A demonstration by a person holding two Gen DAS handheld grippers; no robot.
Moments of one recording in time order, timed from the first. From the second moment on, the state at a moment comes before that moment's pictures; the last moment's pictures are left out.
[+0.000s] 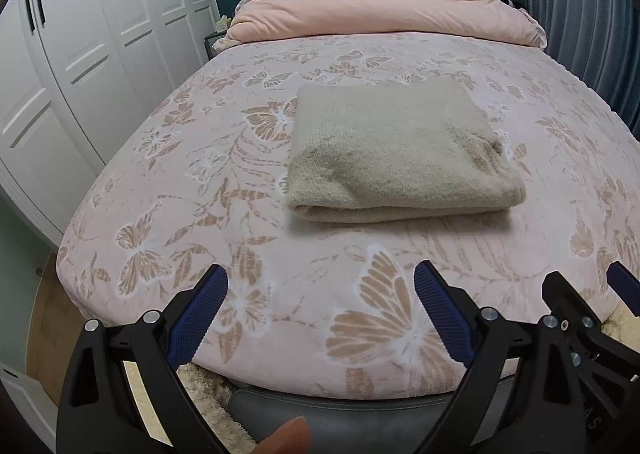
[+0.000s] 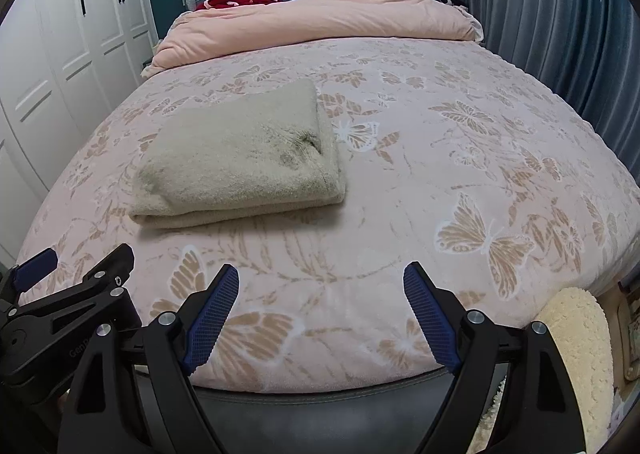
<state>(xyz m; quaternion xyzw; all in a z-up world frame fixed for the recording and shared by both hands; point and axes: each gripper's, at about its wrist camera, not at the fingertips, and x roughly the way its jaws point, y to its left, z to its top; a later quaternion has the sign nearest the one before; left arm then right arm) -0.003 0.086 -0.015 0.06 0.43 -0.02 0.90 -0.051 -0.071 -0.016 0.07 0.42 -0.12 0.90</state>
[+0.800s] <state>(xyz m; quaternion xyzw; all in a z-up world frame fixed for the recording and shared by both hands) -0.004 0.089 -0.017 0.06 0.42 -0.01 0.90 -0.049 -0.070 -0.020 0.07 0.43 -0.12 0.89</state>
